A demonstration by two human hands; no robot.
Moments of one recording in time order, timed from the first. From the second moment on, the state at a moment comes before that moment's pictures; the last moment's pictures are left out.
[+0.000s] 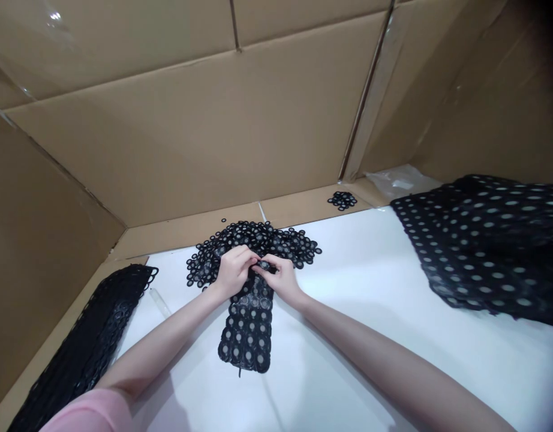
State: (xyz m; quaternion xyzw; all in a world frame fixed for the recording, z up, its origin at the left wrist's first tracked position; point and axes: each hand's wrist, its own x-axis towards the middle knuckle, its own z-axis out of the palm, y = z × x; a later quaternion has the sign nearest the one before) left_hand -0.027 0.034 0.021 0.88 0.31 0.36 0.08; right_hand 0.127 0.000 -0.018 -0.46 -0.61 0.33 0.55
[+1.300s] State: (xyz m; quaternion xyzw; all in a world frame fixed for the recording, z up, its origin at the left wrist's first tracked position) left_hand -0.014 0.047 0.054 0.80 0.39 0.42 0.20; right_hand 0.125 0.004 -0.022 -0.44 -0.63 0.34 0.54
